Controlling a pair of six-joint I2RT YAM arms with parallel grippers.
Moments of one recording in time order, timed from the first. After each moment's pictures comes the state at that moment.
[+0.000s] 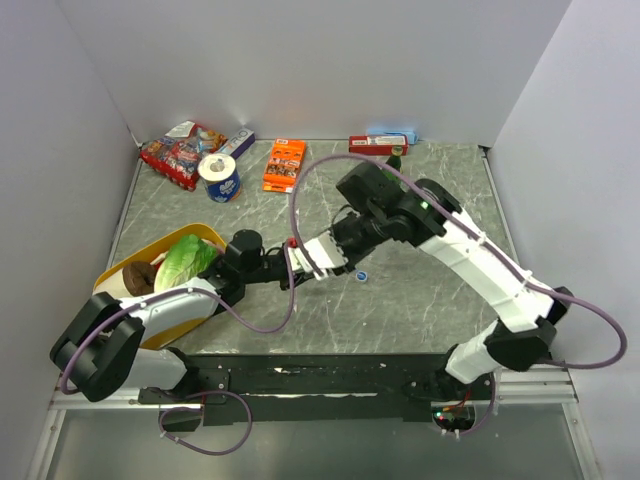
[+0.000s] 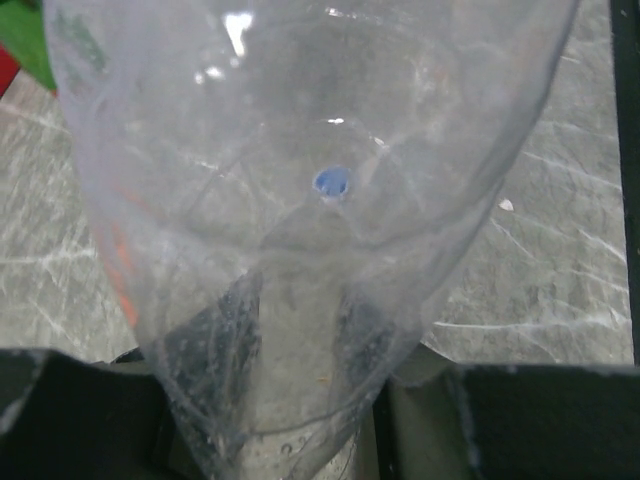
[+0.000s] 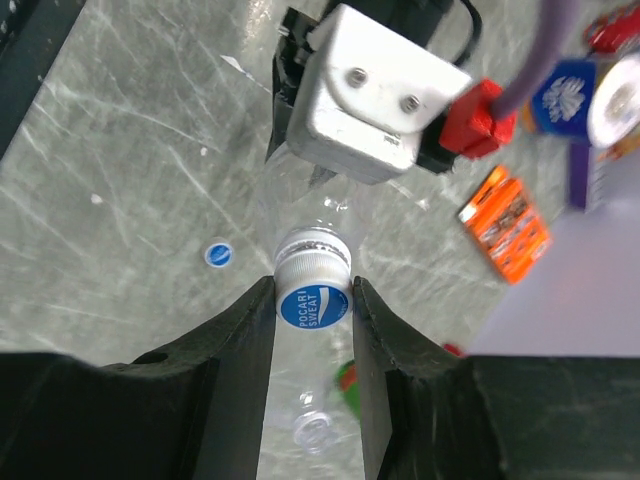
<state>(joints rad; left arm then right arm) -0.67 1.31 0.58 0.43 0.62 0.42 0.88 1.48 1.81 -1.33 -0.33 -1.34</state>
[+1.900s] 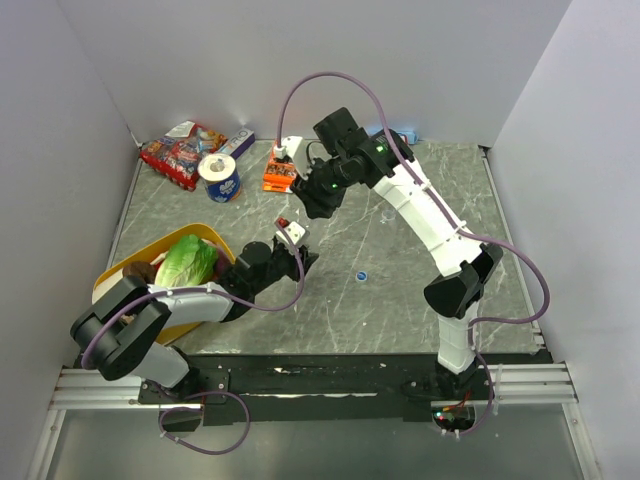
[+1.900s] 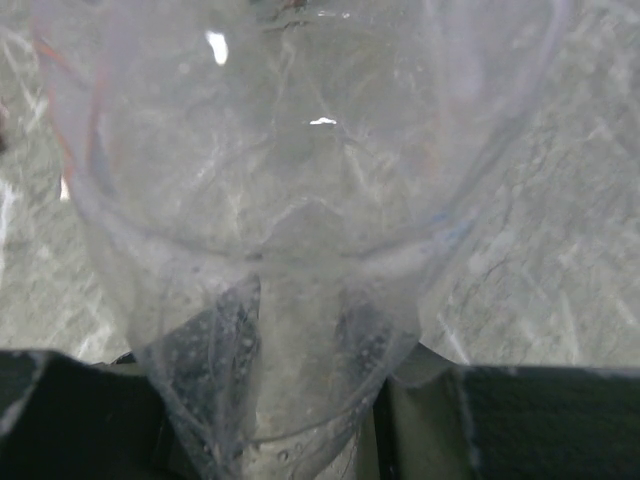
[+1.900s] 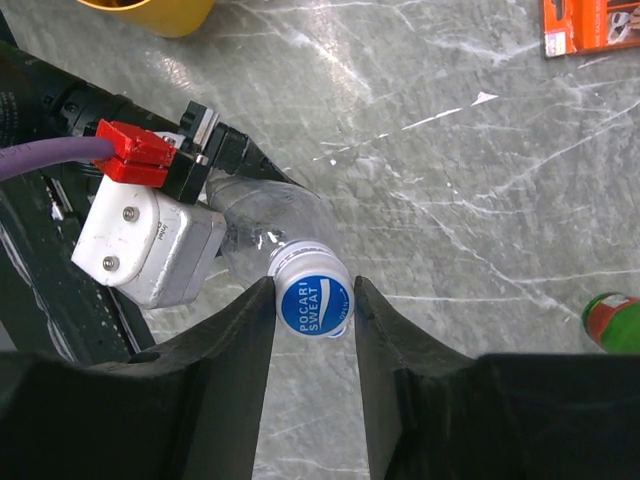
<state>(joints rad) -0.75 1.44 0.51 0.75 0.05 -0.06 0.71 1.94 2.30 -1.30 -0.31 -0.43</state>
